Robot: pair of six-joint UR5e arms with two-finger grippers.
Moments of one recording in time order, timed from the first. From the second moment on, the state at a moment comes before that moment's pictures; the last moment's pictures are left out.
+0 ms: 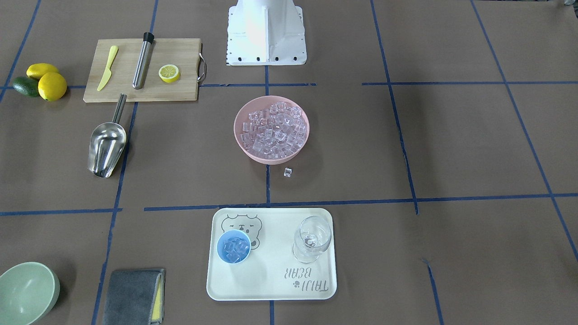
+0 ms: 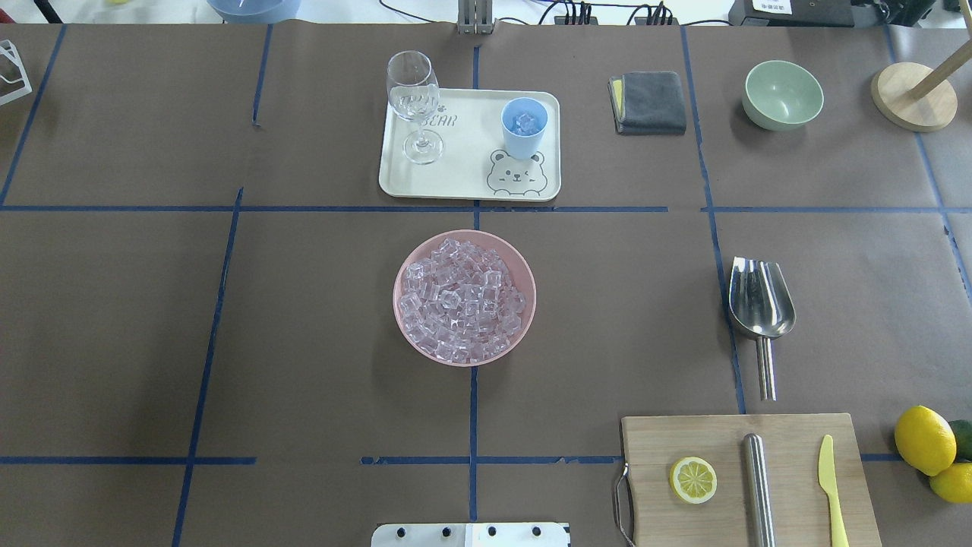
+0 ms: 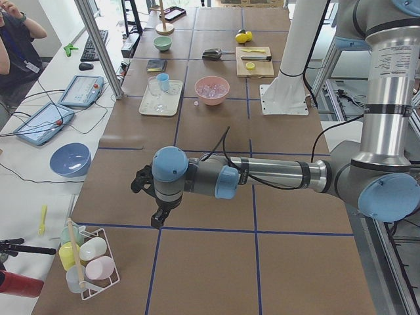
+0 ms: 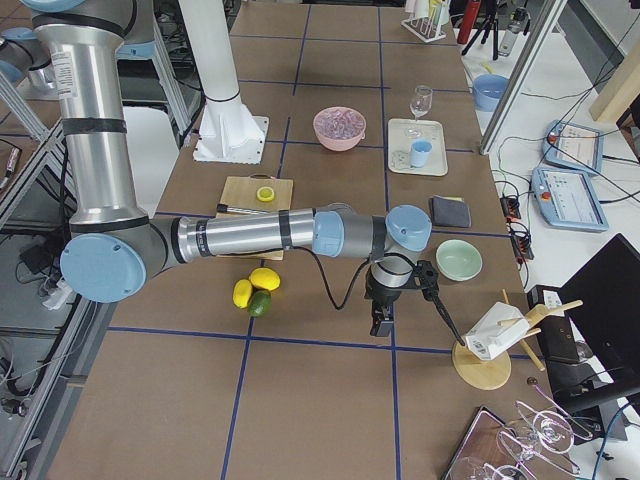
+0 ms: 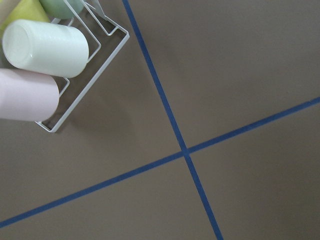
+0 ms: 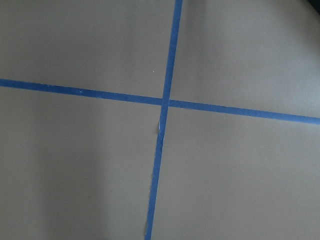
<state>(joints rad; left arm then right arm) -1.65 -1.56 -1.65 -1.72 -2.40 0.31 1.50 -1.48 1.62 -1.77 2.23 -0.09</state>
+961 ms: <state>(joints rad) -1.64 -1.55 -1.60 -1.74 -2.39 0.03 1.50 -1.48 1.62 -1.77 2.23 -0.09</state>
